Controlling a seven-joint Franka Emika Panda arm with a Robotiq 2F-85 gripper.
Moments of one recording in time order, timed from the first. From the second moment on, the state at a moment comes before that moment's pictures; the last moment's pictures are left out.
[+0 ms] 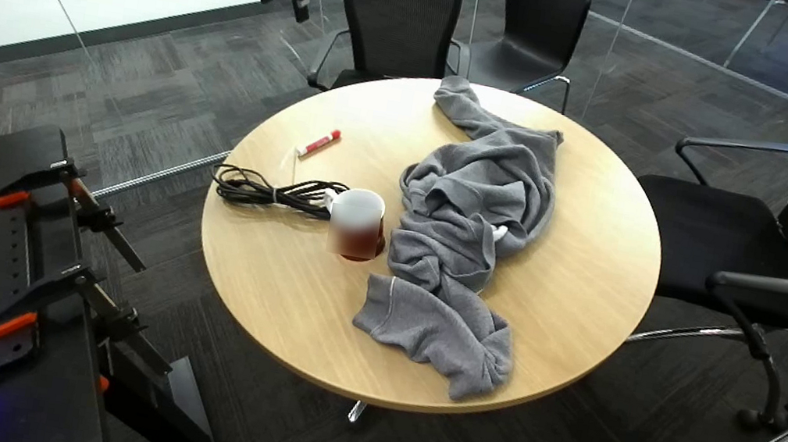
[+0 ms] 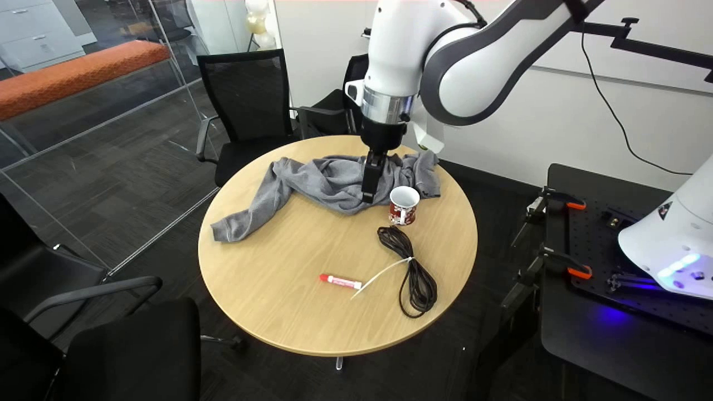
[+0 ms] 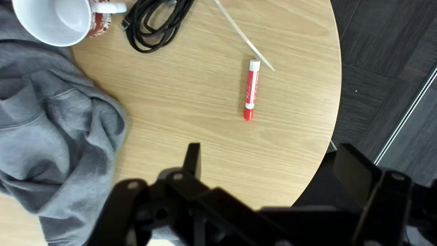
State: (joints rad) arm 0.14 0.34 0.13 -2.11 0.02 2.59 -0.01
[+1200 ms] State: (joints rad) arm 0.25 0.80 0.13 -1.72 0.02 2.58 0.08
